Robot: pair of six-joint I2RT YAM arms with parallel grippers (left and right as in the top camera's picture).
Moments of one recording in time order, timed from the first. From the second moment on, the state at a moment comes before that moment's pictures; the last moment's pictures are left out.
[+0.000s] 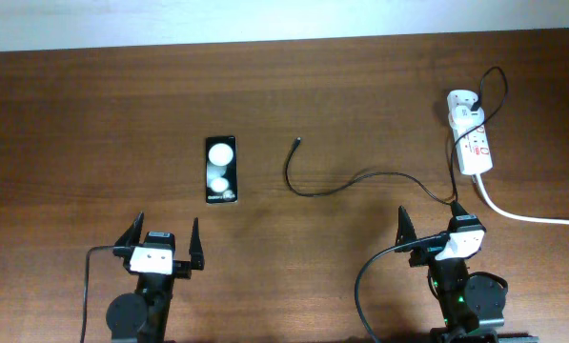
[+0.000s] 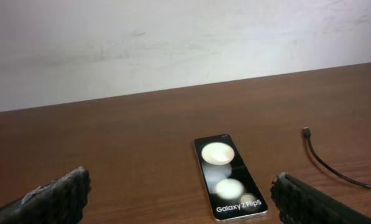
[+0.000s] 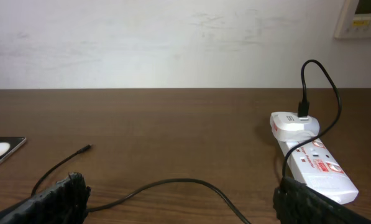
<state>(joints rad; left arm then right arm) -0.01 0.01 0.01 -0.07 0.08 0.12 0.02 0.02 0.01 -0.07 -0.07 0.05</state>
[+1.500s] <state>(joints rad) -0.08 1.83 1.48 -0.79 0.41 0.17 0.02 0.01 0.01 -0.07 -0.07 0.05</state>
